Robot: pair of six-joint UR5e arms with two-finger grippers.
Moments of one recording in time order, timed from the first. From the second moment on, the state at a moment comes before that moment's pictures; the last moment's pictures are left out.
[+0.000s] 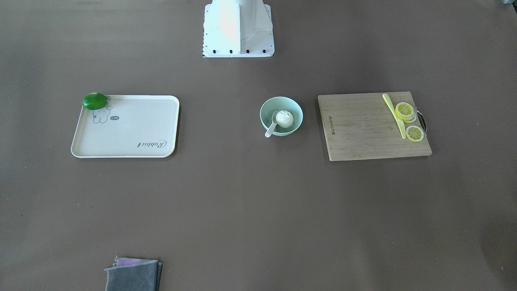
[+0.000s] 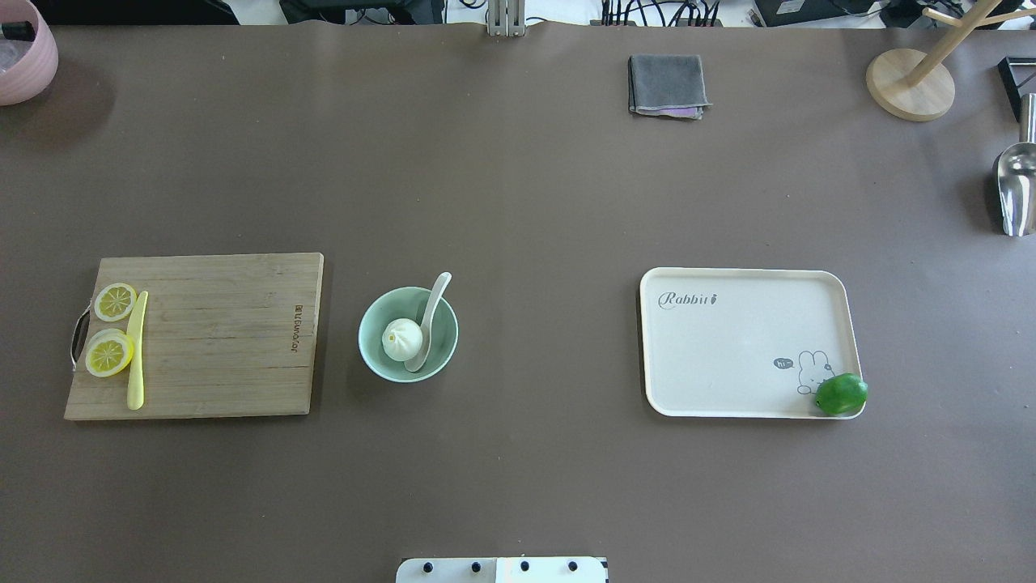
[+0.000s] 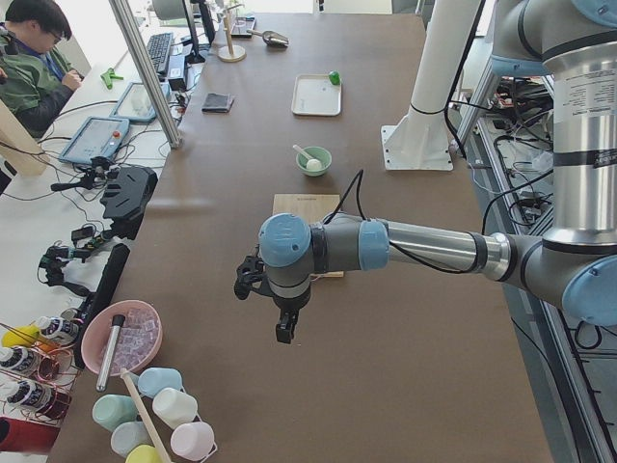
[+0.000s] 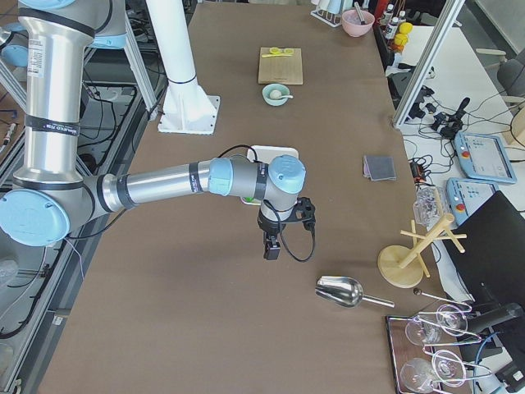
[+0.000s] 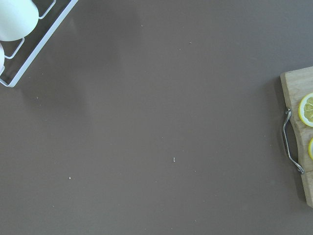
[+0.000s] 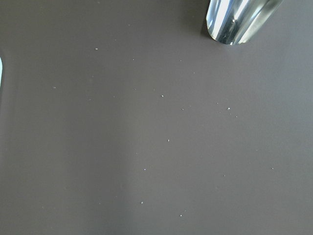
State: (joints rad) left arm -1.66 -1.45 -1.82 -1.35 -2.37 0.32; right arm 1.47 -1.71 1.92 -1.87 2.31 -0.18
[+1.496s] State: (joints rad) left arm -1.66 -1.44 -1.83 -1.35 -2.36 0.32; right arm 1.45 -1.71 1.93 -1.87 2.32 -0.18
